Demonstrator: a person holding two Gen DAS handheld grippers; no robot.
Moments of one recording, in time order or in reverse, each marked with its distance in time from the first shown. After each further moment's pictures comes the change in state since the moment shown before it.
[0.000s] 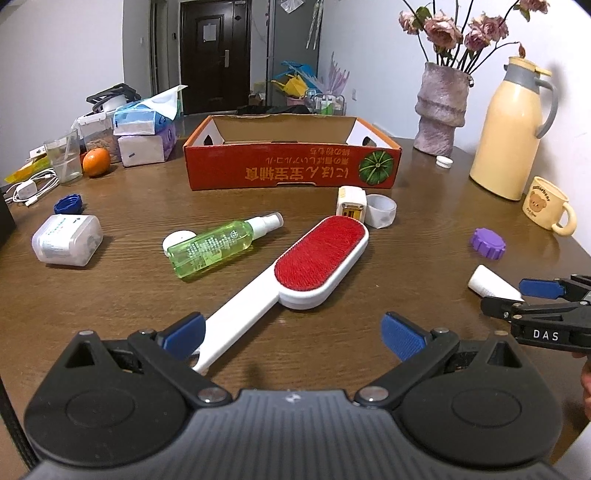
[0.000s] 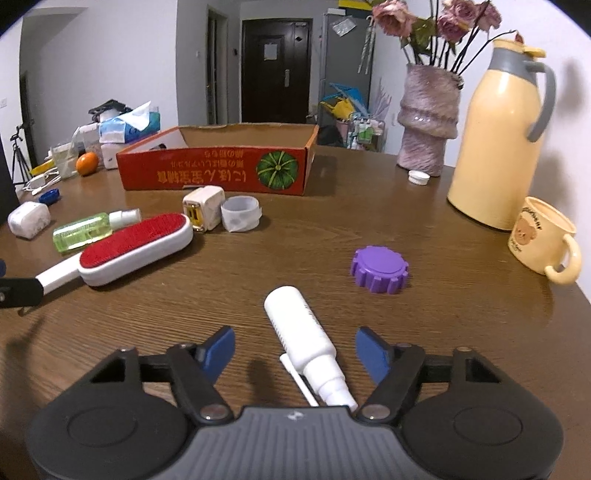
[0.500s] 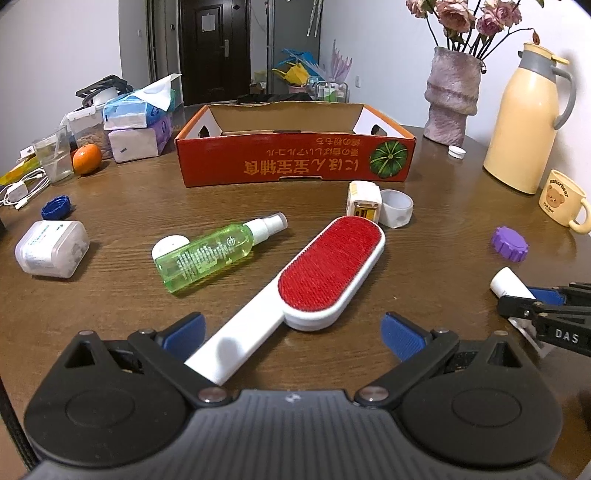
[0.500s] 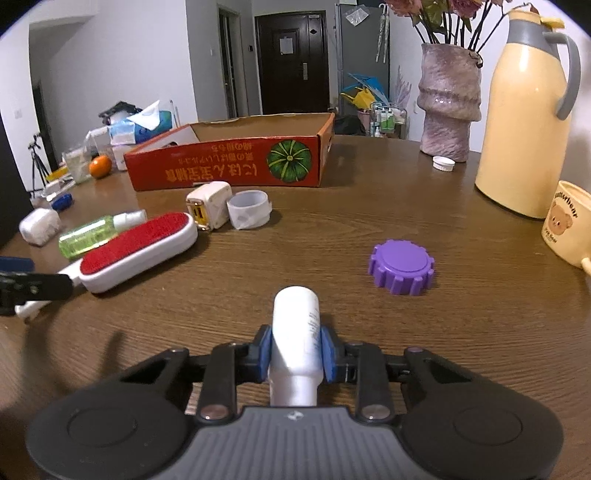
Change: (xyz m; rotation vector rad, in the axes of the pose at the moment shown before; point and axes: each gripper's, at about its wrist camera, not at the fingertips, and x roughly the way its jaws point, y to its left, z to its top) left arm 0.036 0.001 0.017 0.014 0.040 0.014; right arm 0.022 -0.015 0.005 0.037 0.013 0.106
